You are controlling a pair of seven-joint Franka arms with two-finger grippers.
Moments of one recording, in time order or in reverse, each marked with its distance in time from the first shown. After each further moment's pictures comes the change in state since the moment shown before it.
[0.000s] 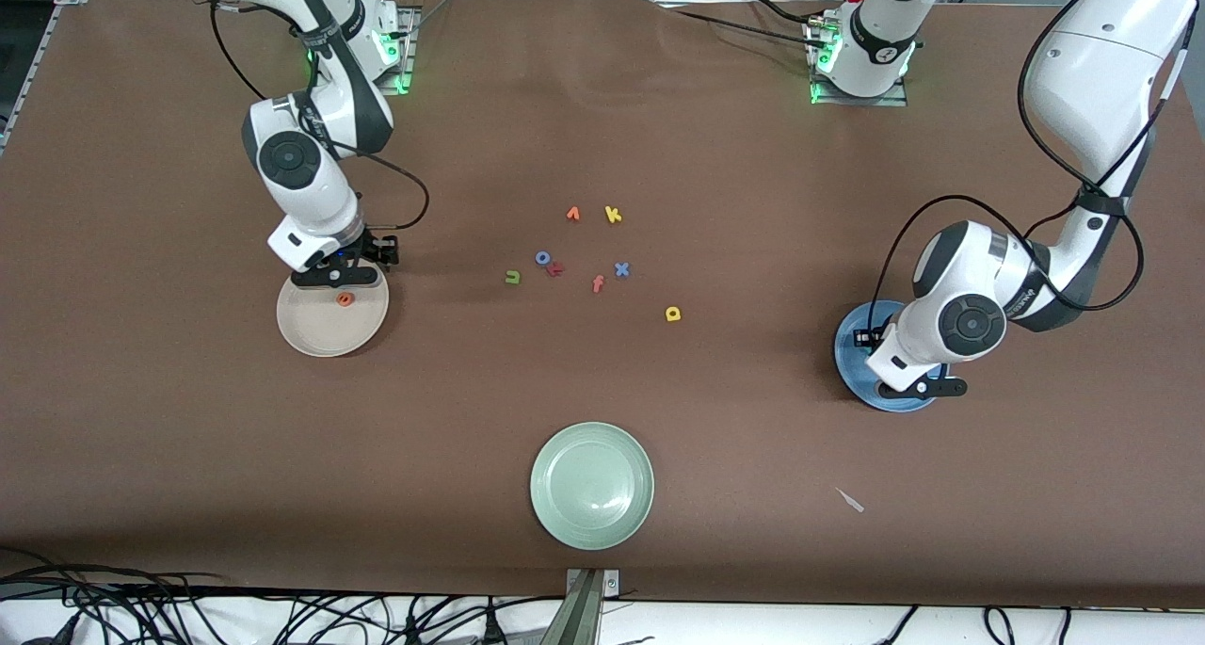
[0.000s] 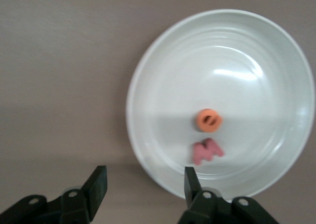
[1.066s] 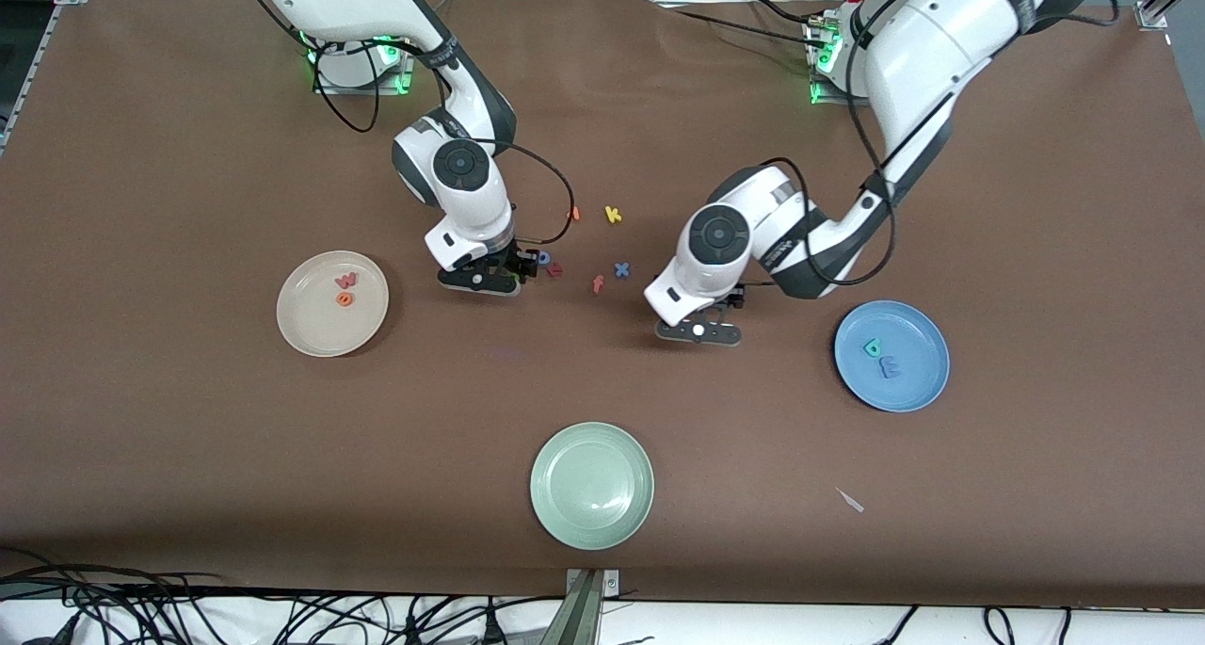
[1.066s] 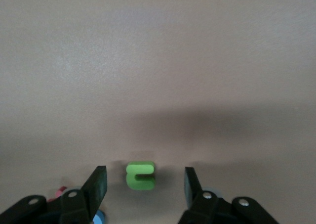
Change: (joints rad) left arm -0.415 0.117 -0.092 0.132 -0.002 0.060 -0.294; right arm 0.123 0.295 0.190 0.296 0.000 0.046 0.488
